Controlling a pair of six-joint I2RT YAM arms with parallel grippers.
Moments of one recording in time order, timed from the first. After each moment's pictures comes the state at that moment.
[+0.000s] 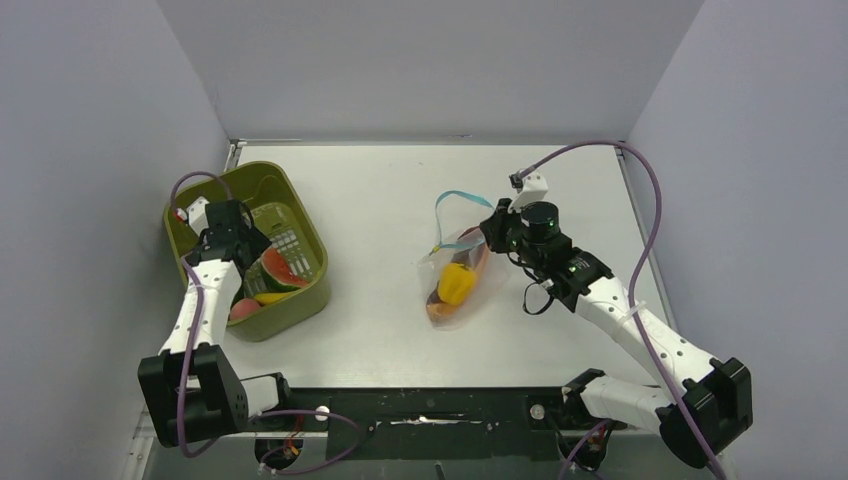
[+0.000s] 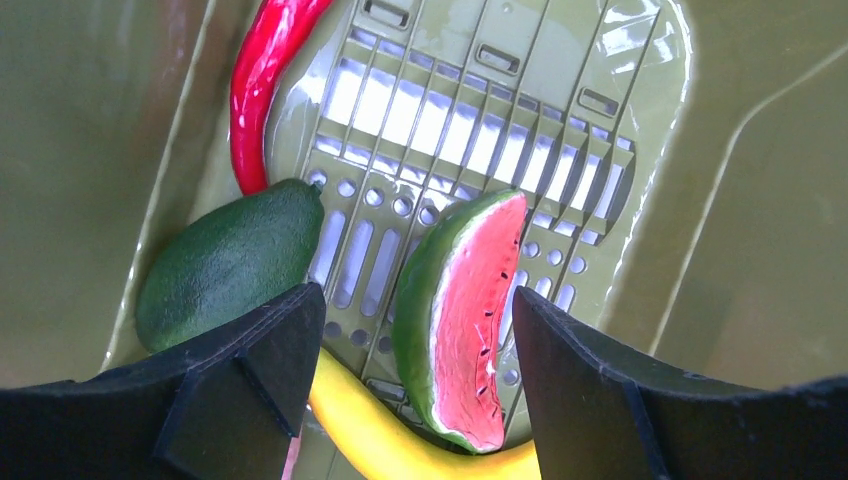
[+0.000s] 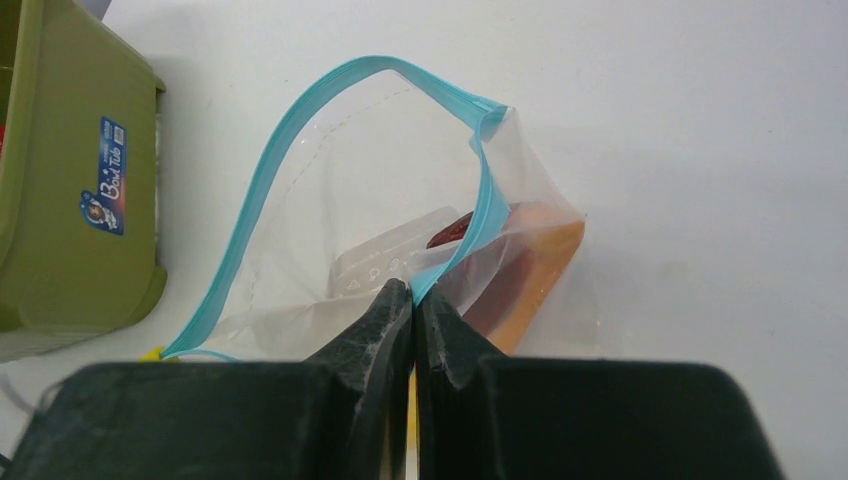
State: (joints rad) left arm 0.18 1.23 0.88 -0.49 -0.34 -0.60; right arm 0.55 1.11 0.88 -0.17 0.11 0.37
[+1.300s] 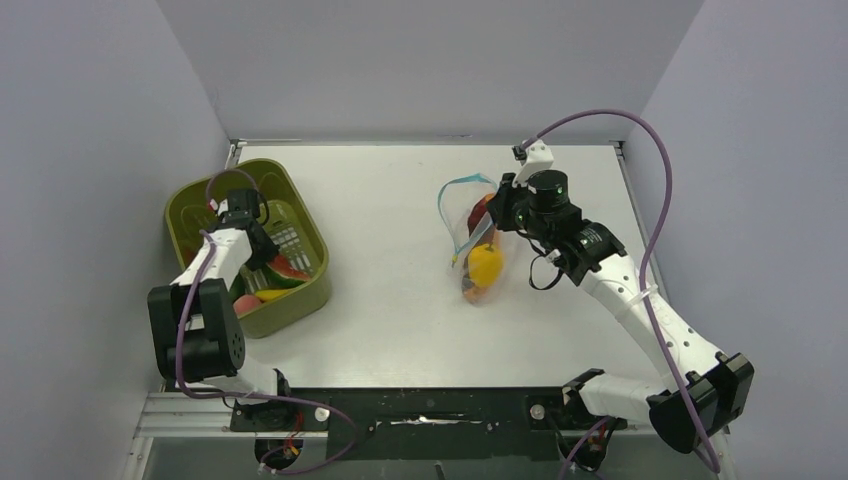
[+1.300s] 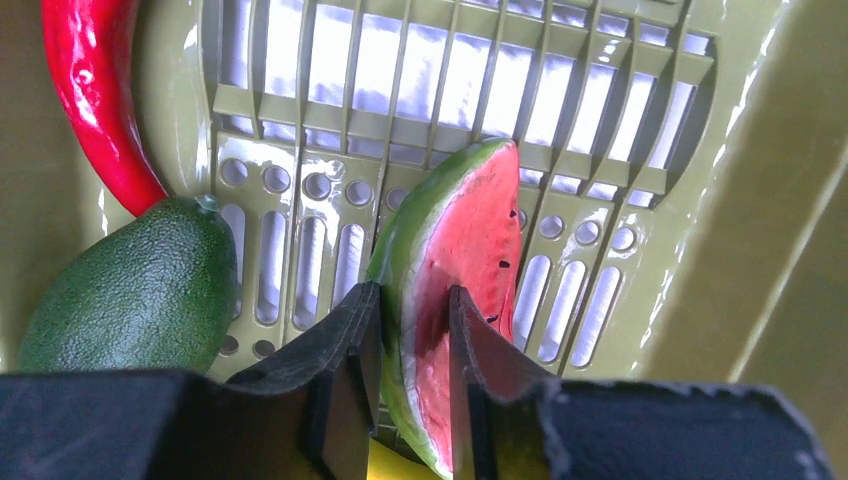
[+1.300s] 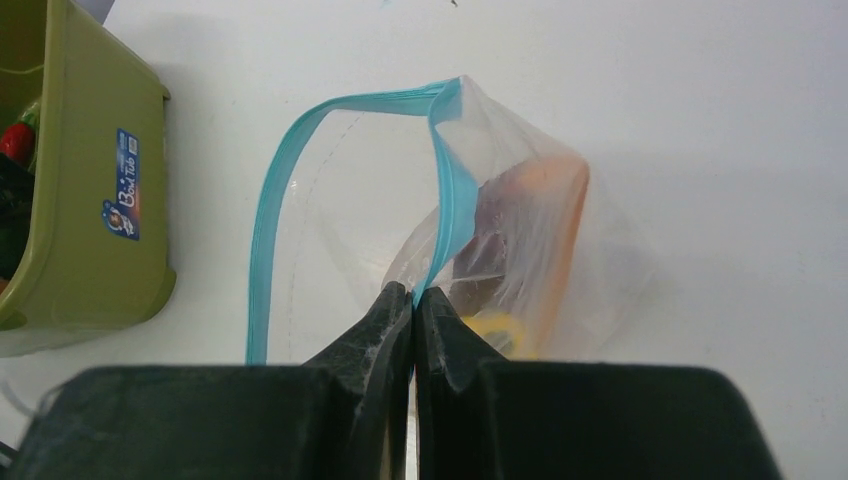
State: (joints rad) left arm 0.14 1.54 0.99 -0.53 -0.25 -0.53; right arm 0.50 1.19 1.17 -0.41 0.08 0.29
